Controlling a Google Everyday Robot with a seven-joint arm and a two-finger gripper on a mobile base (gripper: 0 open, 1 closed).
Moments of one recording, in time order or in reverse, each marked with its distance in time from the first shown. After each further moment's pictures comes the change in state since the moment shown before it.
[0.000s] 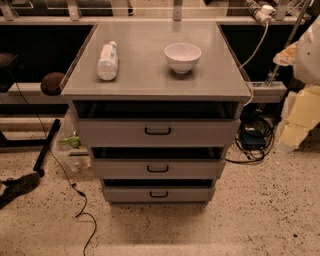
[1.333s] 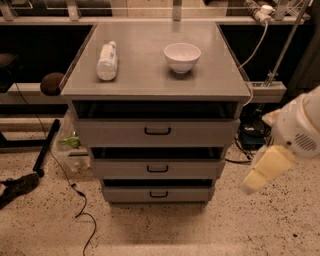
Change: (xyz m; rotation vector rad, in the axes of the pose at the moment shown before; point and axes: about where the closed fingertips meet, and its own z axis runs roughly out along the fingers) arm 0.014 0.050 0.101 -0.100 -0.172 0.294
